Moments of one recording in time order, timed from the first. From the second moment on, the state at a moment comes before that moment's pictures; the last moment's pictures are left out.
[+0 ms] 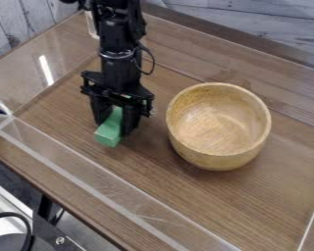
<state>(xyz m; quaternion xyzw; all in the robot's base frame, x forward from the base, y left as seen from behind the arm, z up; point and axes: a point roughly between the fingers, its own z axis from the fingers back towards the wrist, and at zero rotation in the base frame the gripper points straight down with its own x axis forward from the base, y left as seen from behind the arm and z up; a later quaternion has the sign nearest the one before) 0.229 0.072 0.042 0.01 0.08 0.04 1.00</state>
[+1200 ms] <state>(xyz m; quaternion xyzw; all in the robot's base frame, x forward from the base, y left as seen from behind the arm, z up) 0.244 0.048 0.070 -0.02 0.07 0.04 1.00</state>
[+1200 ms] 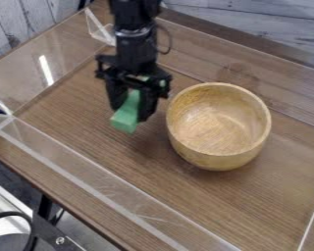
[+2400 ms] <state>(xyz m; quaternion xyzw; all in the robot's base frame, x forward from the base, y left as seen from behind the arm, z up) 0.292 -0.055 0.068 -0.02 0.05 -0.05 1.00</state>
